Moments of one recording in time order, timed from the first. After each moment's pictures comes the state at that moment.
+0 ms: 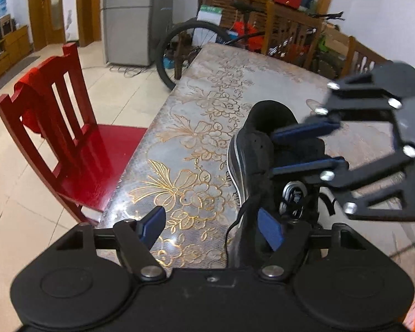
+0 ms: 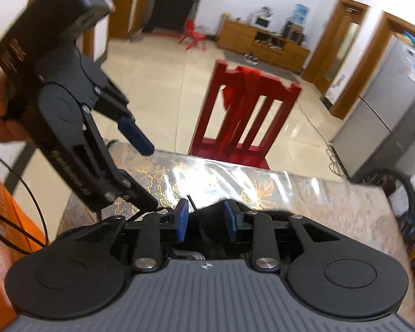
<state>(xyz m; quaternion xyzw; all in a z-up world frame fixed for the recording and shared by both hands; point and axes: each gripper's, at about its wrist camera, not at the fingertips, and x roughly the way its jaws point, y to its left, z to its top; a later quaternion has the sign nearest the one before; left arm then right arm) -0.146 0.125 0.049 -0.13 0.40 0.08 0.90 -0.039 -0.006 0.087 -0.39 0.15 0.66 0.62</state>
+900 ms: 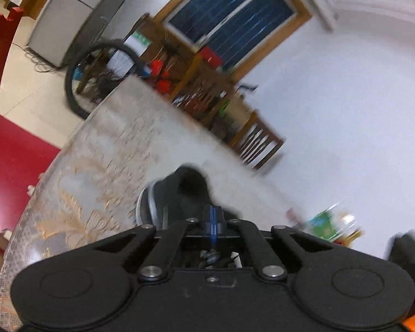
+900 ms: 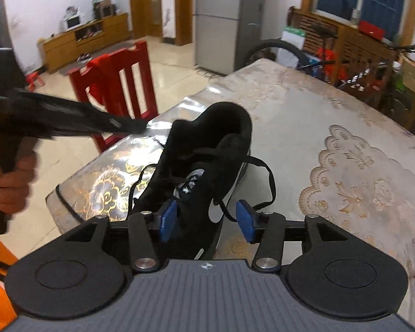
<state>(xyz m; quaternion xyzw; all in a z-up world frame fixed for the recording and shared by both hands) -0.154 0.200 0.051 -0.34 0.25 -0.13 0.90 -0.089 -0.066 0.066 -0.15 0.35 0.36 0.85</state>
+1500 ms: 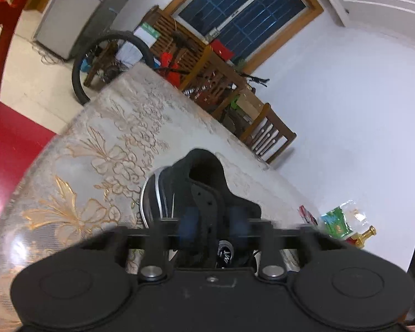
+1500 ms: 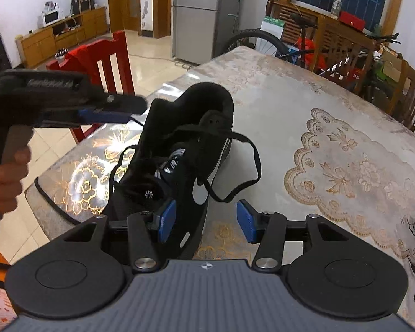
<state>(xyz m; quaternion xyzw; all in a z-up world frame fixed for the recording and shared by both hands) -0.120 0.180 0.008 -0.35 0.27 -0.13 0.89 -0.088 -0.068 0.052 -0.17 0.37 0.31 0.86</state>
